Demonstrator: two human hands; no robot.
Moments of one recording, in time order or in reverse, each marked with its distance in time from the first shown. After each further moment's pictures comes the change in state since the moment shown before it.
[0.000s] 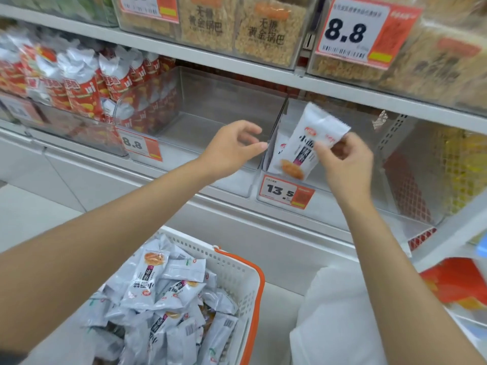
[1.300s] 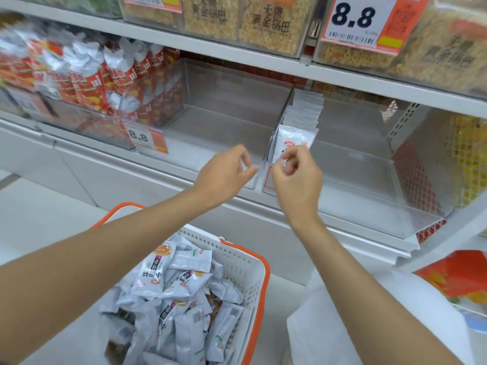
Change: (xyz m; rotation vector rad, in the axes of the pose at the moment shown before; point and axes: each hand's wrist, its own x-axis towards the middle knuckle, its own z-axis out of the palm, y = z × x) left_hand -0.041 -0.036 0.011 0.381 0.025 0.028; right_hand -0.061 0.007 0.068 -0.191 0.039 -0.147
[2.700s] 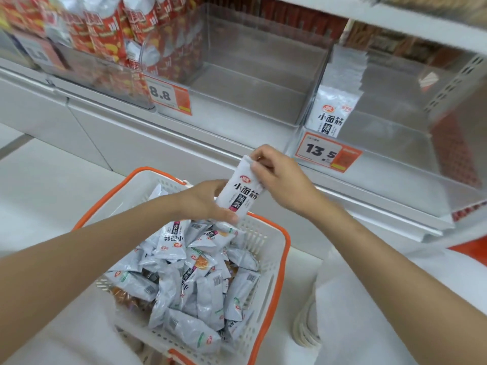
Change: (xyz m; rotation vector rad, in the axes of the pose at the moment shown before) left_hand -0.084 -0.095 -0.015 -0.321 -0.627 -0.343; right_hand -0.043 -0.012 0.034 0.096 -0.838 -0.071
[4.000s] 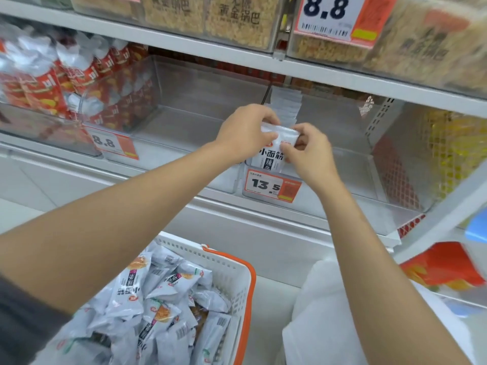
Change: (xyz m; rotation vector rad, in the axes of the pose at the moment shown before) left_hand 0.118 0.204 -0.004 0.415 0.597 0.527; right_hand 0.024 0.040 -0.139 0.005 0.554 0.241
